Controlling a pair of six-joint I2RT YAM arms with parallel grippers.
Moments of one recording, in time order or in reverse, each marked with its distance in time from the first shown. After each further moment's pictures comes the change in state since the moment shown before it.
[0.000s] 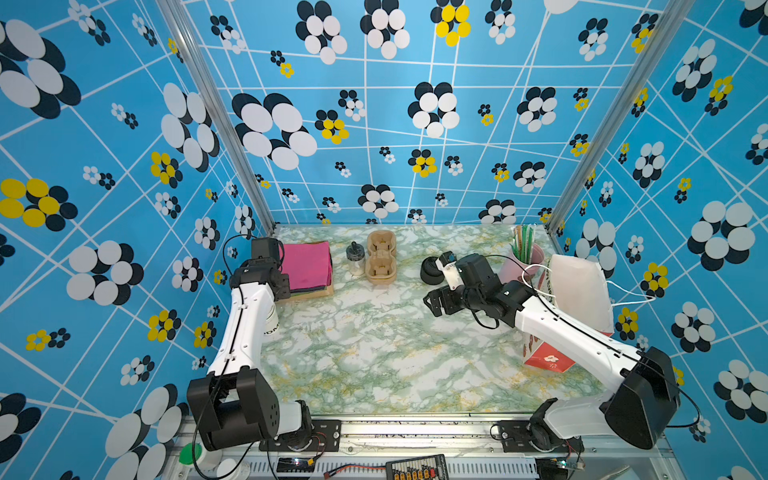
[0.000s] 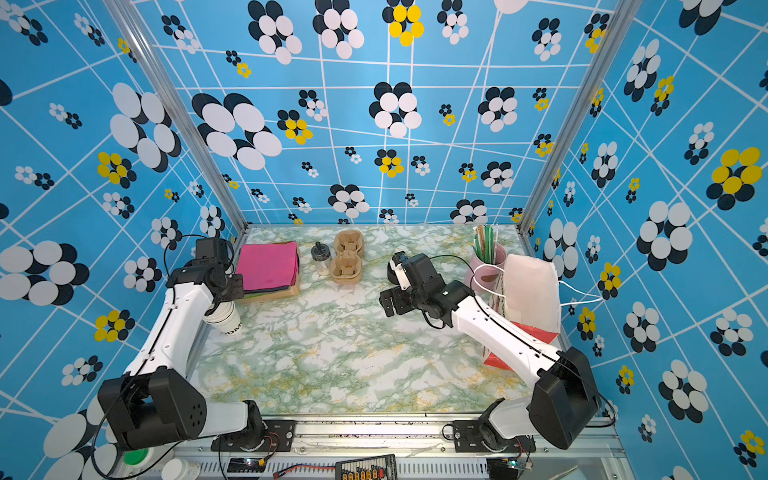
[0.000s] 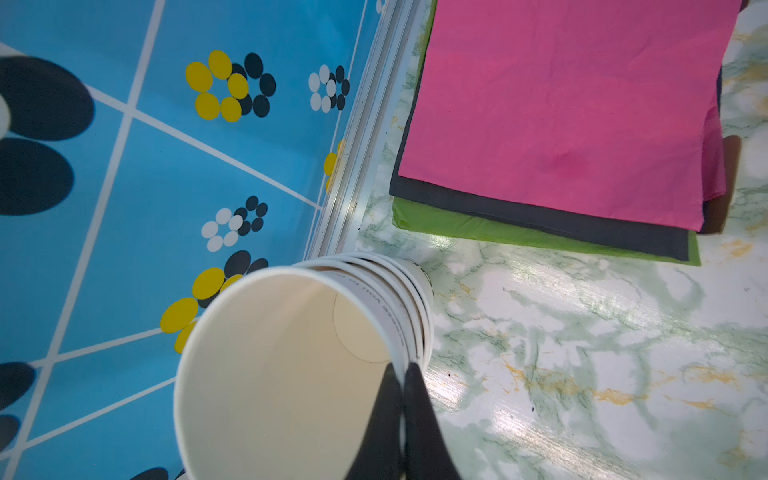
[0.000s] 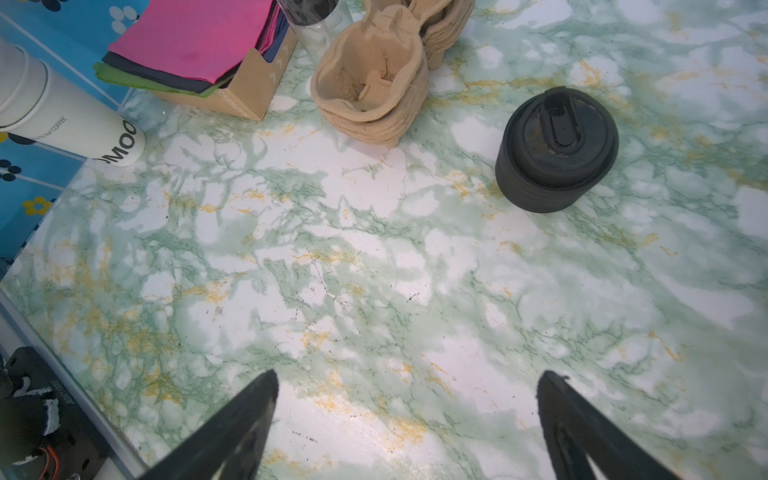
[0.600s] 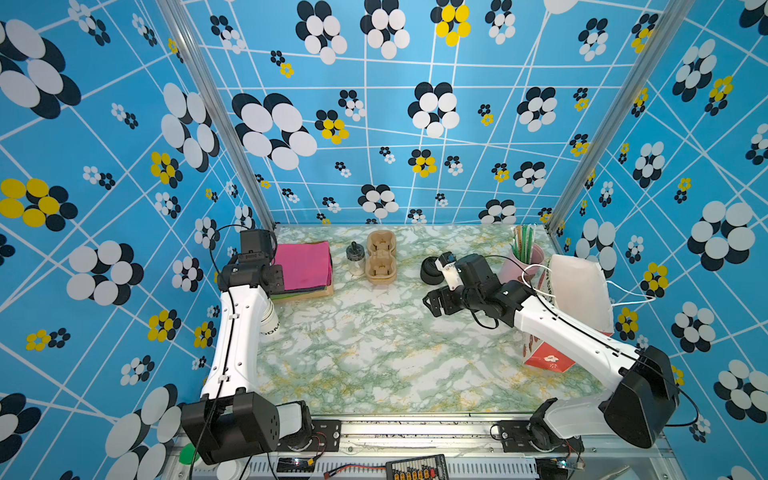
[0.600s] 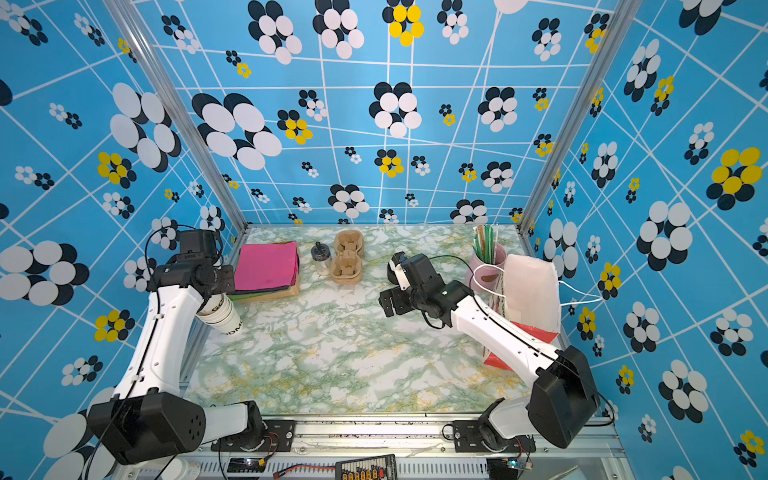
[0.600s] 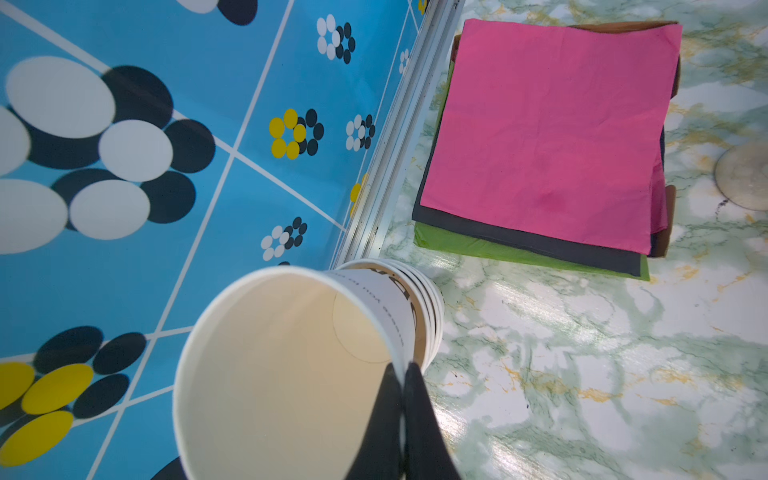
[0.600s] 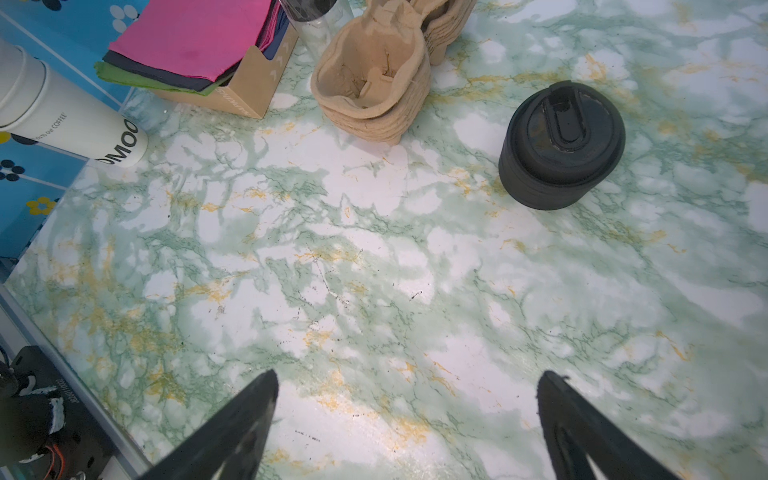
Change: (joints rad) left arm 0.000 -0.063 0.126 -0.082 -0.014 0.002; right arm 0.000 0.006 0.000 0.000 -0.008 0.008
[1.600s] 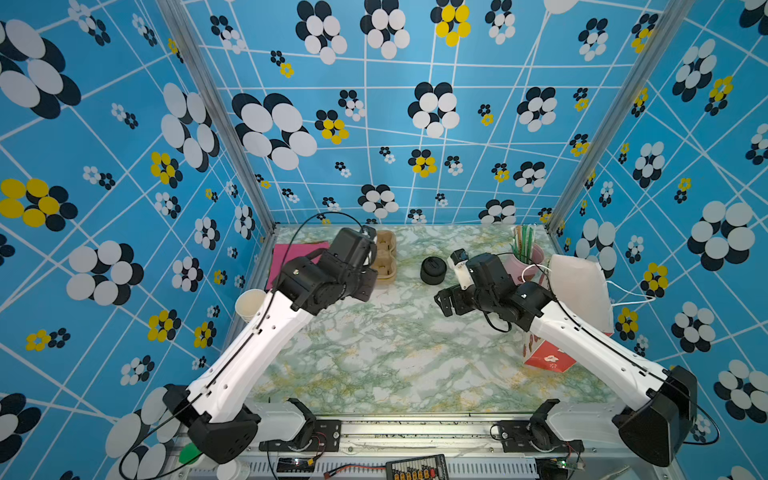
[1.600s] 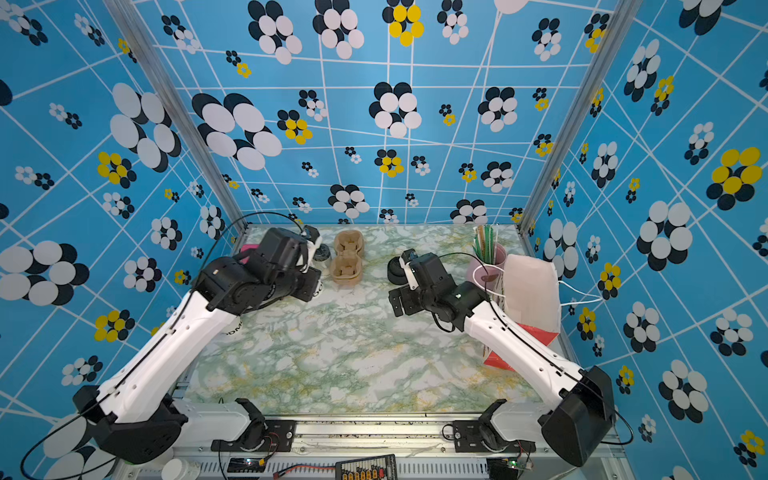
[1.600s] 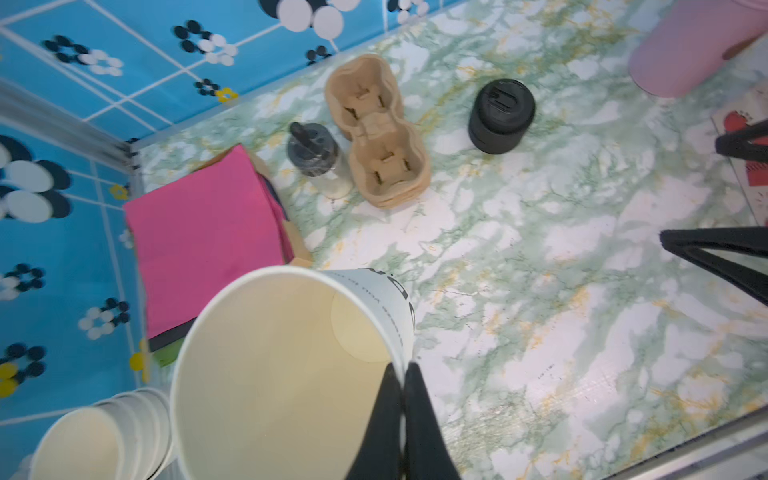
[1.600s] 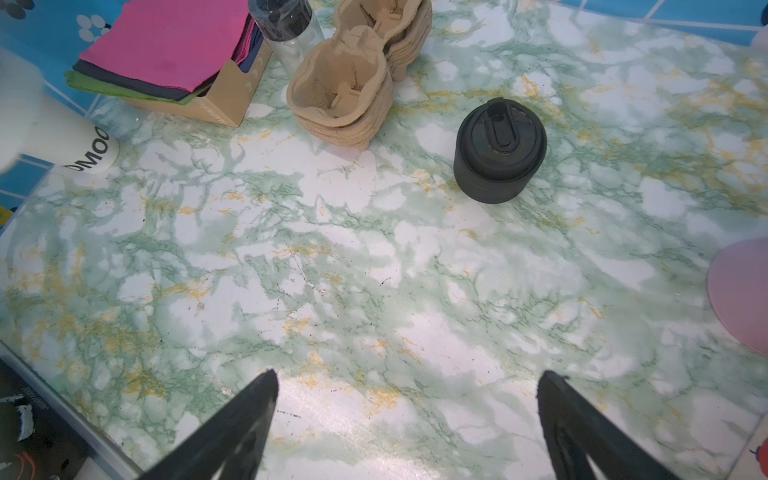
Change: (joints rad) left arm -0.893 0.064 0.251 -0.167 0.096 -0.170; right arm 0.000 -0.117 0.031 -0.138 0.119 -0.014
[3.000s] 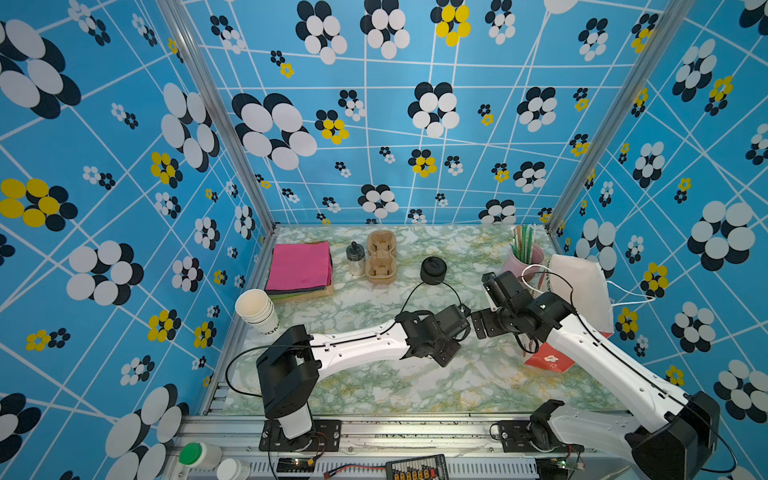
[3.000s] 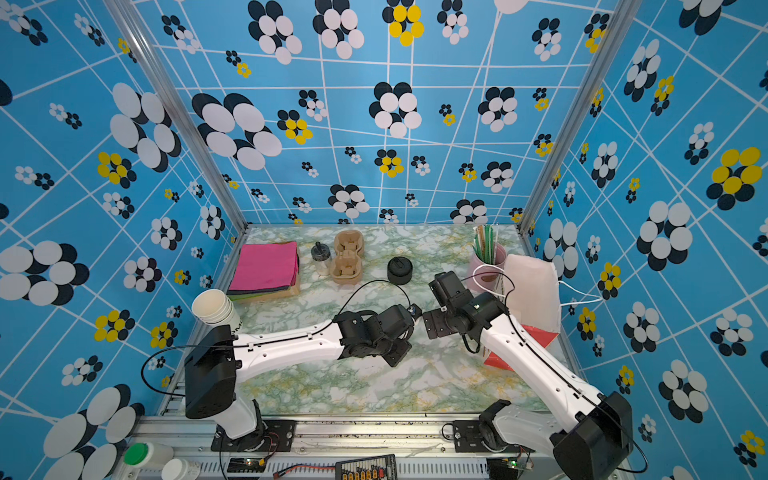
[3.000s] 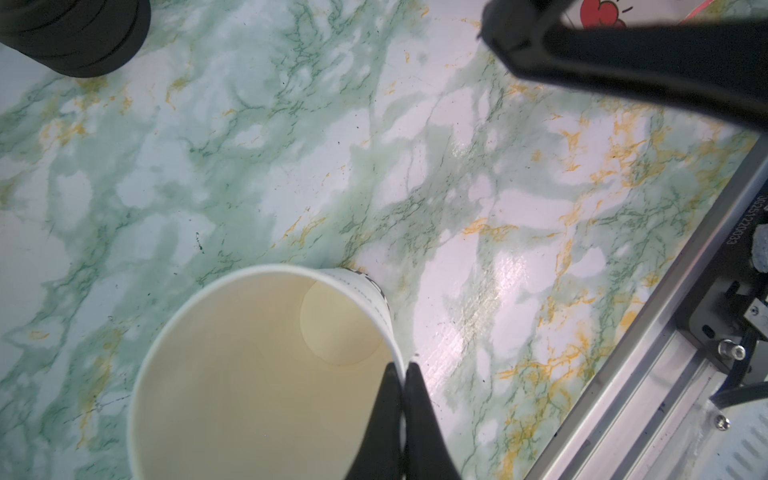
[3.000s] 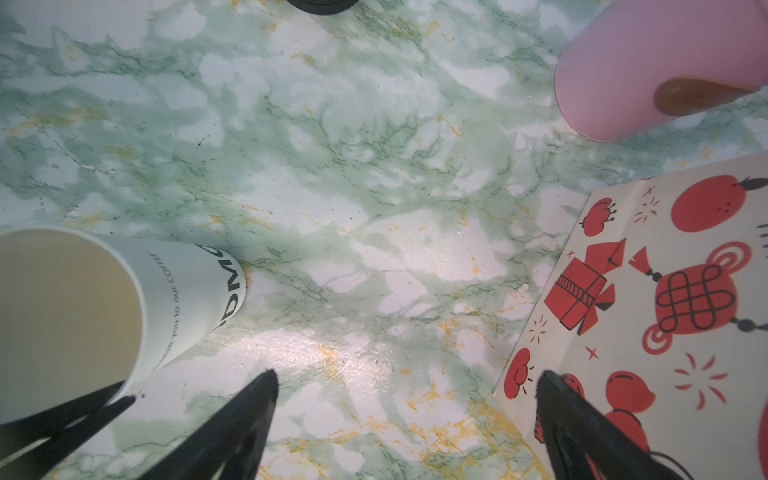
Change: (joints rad) left arm -0.430 0.352 -0.330 0.562 0.138 -0.108; right arm -0.094 -0.116 -0.130 -0.331 0.183 0.036
